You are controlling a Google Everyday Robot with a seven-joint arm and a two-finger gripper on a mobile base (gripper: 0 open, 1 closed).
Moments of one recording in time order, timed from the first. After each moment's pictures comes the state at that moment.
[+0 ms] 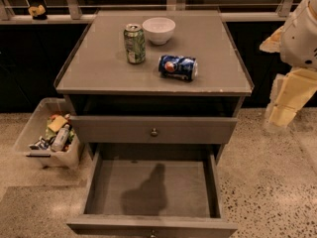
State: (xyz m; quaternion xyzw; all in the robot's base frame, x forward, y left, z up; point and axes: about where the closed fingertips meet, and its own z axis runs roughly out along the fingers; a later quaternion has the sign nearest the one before) arm 0.438 -0.217 0.976 -0.60 0.78 -0.03 0.16
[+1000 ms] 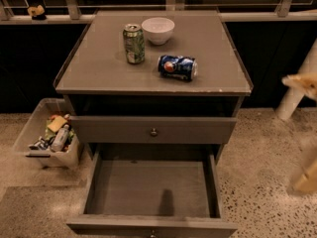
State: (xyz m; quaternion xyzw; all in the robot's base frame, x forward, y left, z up) arm 0.358 -0.225 0.951 -0.61 0.76 -0.05 0.23
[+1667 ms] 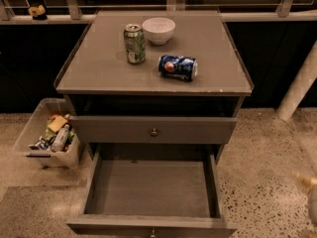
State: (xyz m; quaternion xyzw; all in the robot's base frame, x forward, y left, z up) arm 0.285 -0.291 0.766 -0.55 0.82 -0.01 0.14
